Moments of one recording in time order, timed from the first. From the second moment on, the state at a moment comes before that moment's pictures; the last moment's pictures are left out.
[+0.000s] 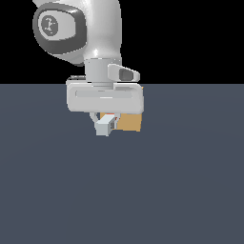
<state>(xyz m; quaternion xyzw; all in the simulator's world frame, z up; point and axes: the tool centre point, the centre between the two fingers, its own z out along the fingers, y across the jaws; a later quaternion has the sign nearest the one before) -0.044 0.019 0.085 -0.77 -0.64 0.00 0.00</state>
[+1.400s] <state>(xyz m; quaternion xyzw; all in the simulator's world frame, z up) -0.036 0.049 0.091 -0.77 -0.64 0.00 0.00</state>
